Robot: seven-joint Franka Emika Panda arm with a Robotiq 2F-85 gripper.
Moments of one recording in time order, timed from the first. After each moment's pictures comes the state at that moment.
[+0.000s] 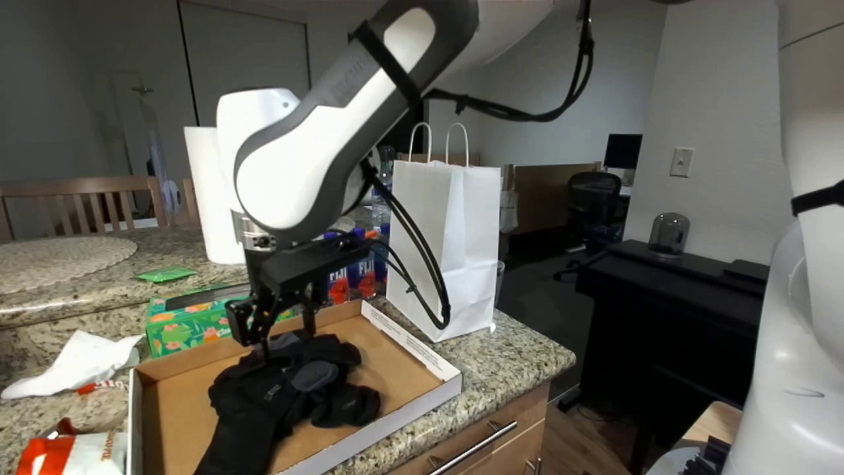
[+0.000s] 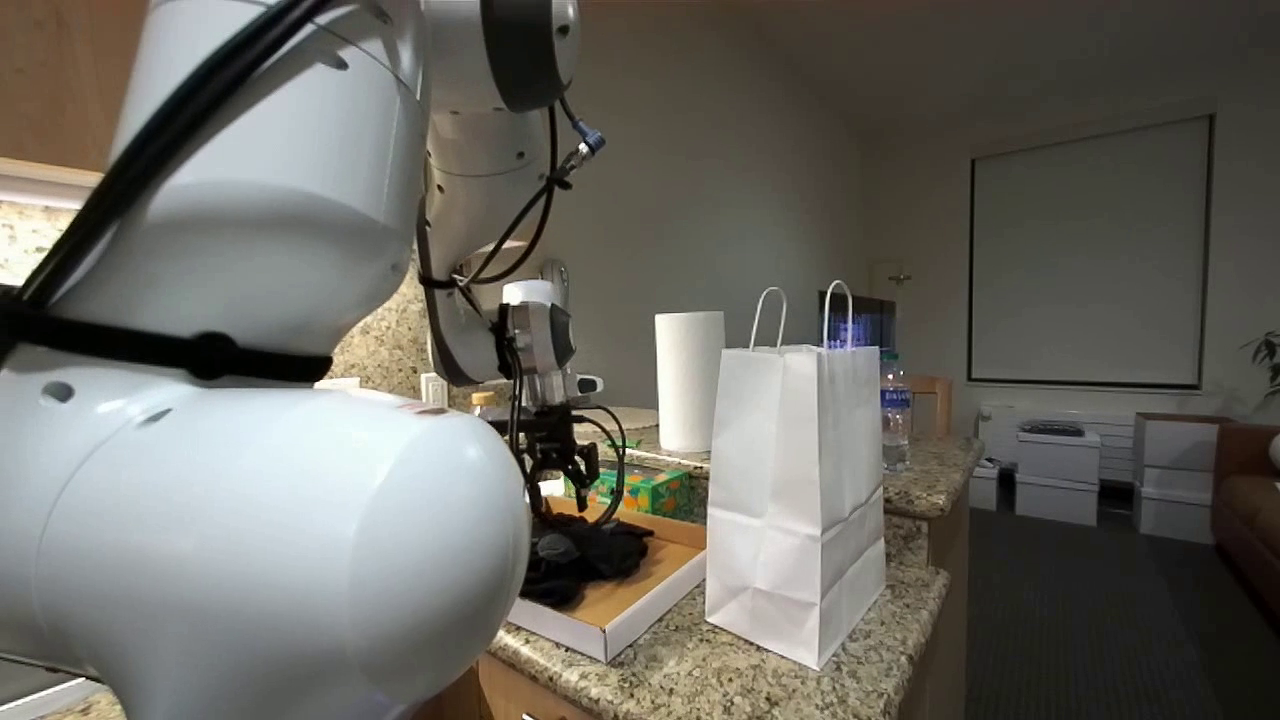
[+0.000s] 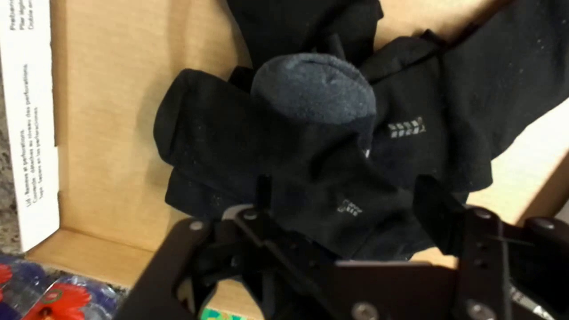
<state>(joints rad) 0.36 0.25 0.25 -2.11 -0.24 2.41 0.47</state>
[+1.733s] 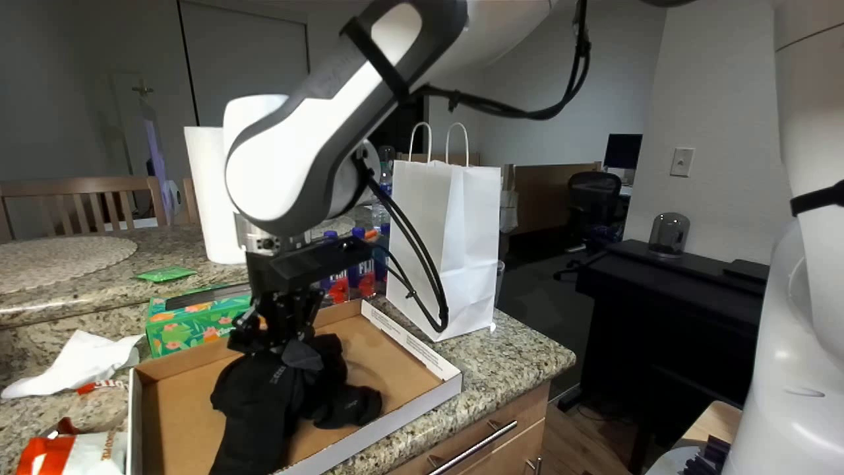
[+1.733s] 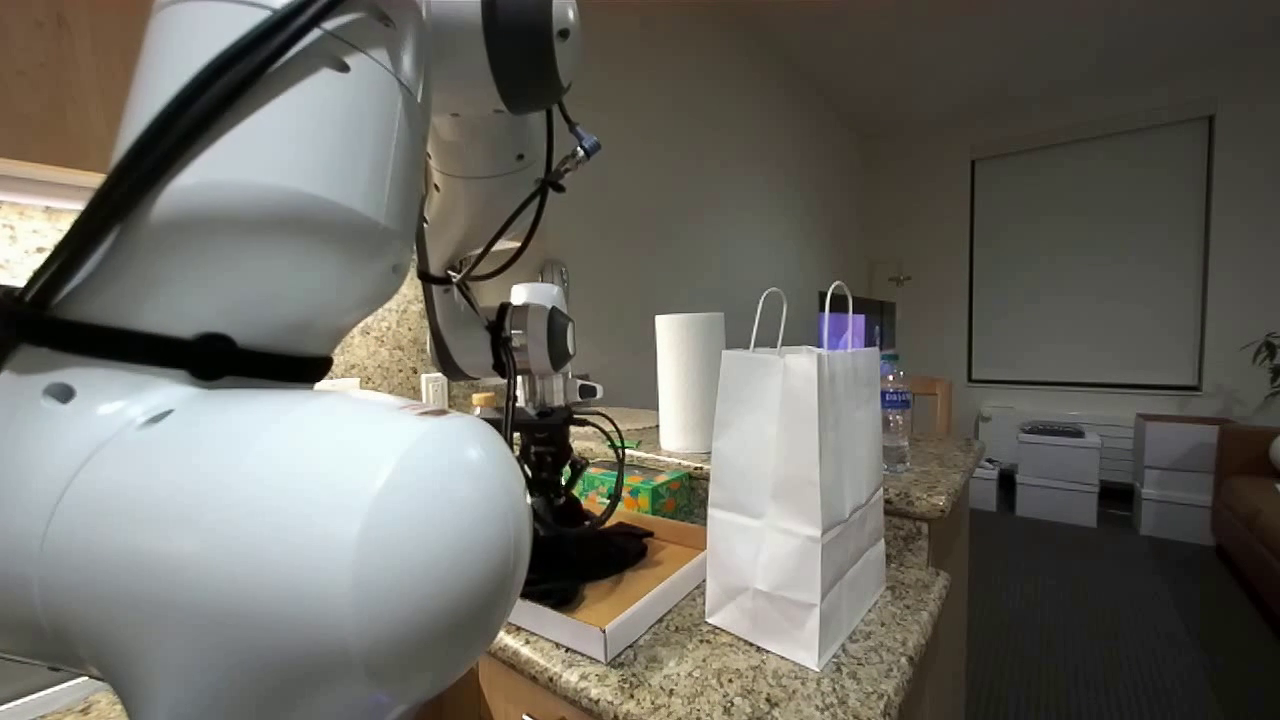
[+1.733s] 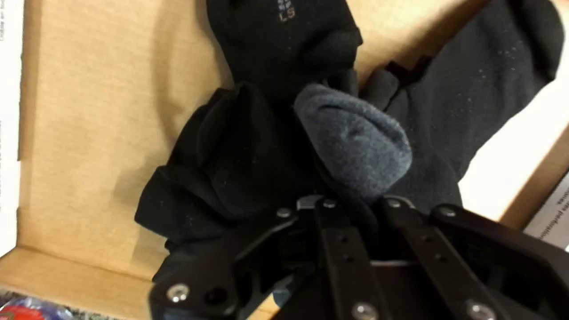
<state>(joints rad) 0.37 0.24 0.25 -2.11 -0.12 2.38 0.32</state>
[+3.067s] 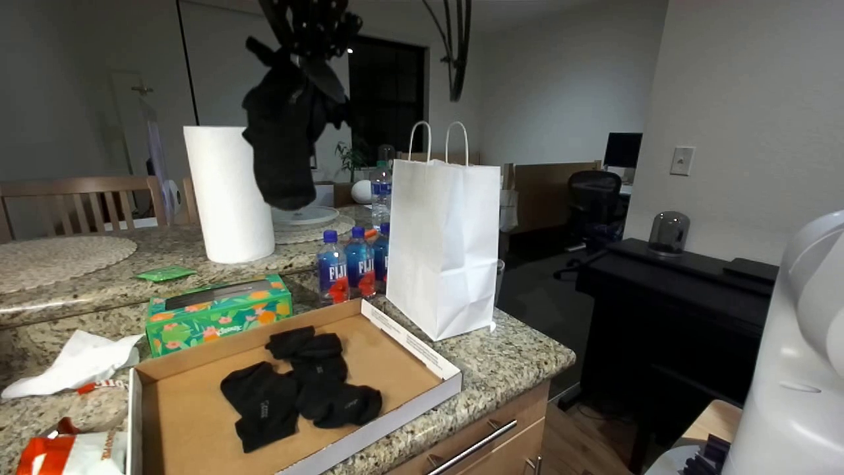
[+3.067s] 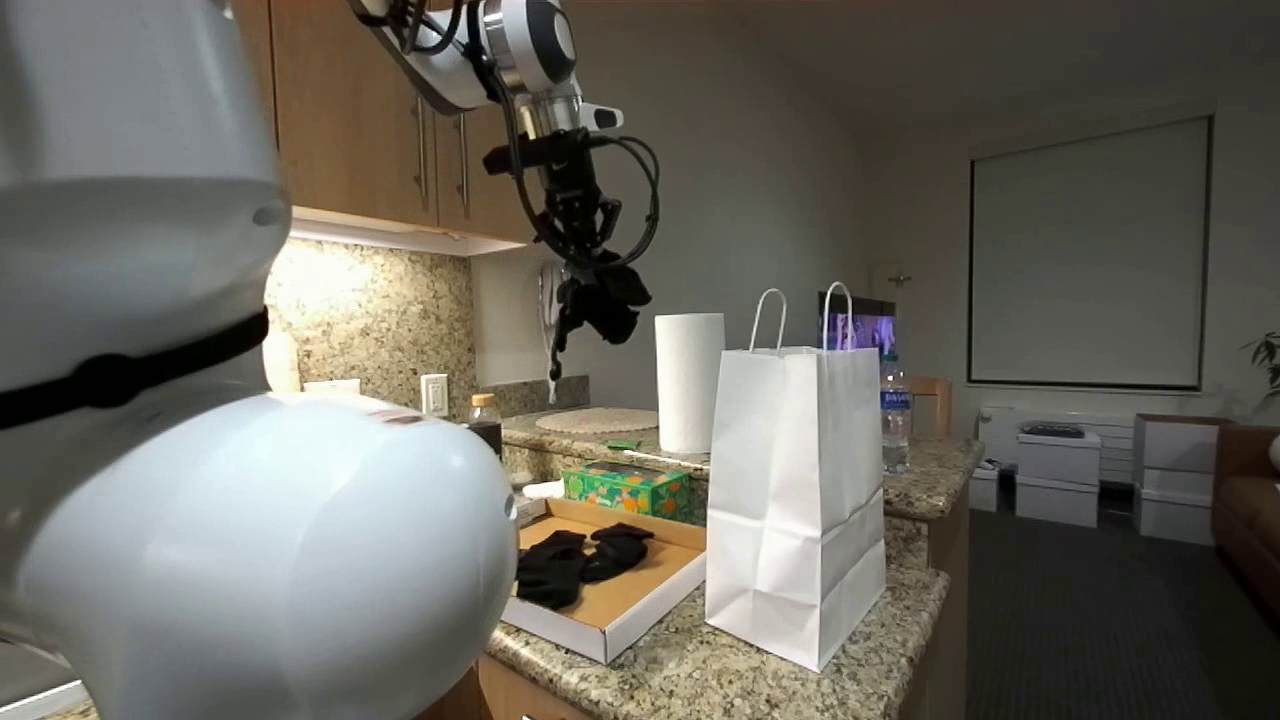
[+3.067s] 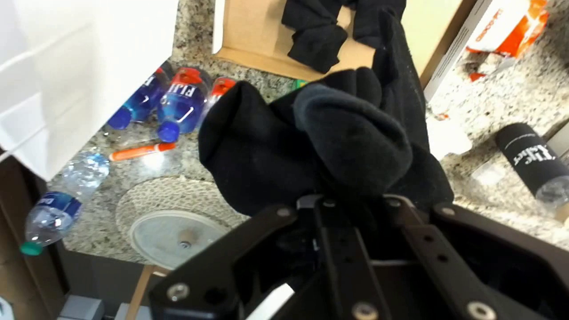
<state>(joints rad) 0.24 -0.25 0.24 -1.81 -0.08 1.93 0.25</state>
